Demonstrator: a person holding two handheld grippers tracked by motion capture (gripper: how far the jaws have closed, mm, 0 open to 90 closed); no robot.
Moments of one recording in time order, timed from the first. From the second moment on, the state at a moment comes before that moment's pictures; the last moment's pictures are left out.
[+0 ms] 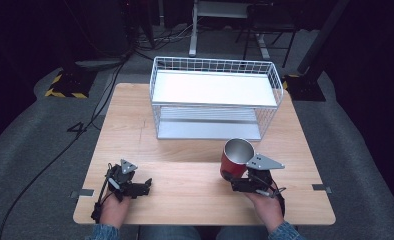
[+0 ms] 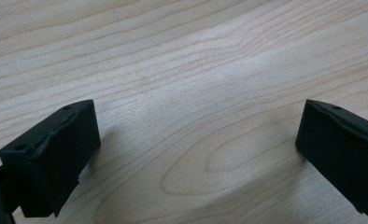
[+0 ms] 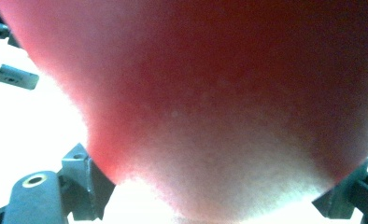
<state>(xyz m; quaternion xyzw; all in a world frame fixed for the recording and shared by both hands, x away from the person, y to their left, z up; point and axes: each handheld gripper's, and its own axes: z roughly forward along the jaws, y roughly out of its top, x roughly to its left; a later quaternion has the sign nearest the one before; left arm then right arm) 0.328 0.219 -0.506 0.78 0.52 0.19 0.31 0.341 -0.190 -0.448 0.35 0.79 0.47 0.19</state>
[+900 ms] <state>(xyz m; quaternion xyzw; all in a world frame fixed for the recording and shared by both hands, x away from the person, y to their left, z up) 0.327 0.219 -0.506 0.78 0.52 0.19 0.31 0.419 -0.168 -0.445 0.37 0.80 0.44 0.20</state>
